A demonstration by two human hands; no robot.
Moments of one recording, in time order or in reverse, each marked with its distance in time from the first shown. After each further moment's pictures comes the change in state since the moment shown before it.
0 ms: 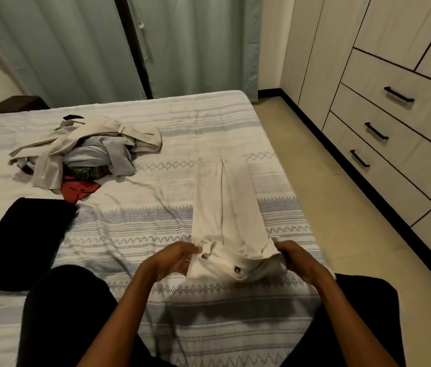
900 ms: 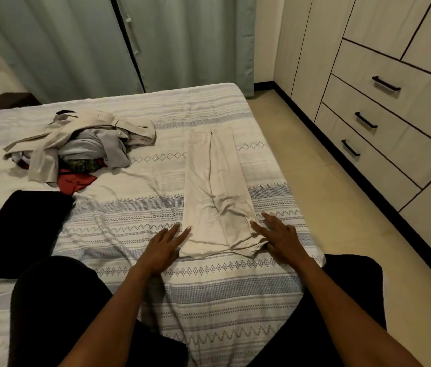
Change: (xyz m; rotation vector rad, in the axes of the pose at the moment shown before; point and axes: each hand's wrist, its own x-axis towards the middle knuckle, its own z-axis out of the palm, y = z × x) left_hand 0.033 -0.084 -0.049 1.402 0.394 0.517; right_hand 0.031 0.058 -0.027 -1.431 0.214 -0.494
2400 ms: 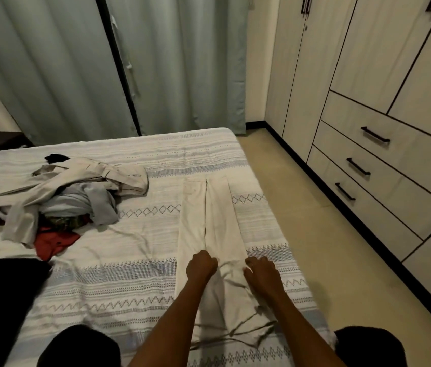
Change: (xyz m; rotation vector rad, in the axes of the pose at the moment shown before) left_hand 0.198 0.097 -0.082 -0.529 -0.113 -0.669; right_hand 0.123 -0.030 -0.034 0.252 0.044 0.415
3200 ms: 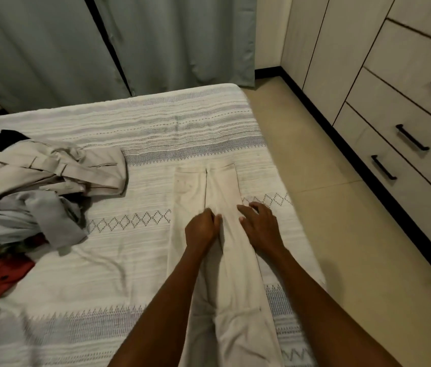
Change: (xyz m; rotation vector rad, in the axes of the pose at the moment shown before) left_hand 0.228 0.064 -0.026 0.124 0.262 0.283; right_hand 0.266 -0.009 0.015 0.176 0.159 -0.193
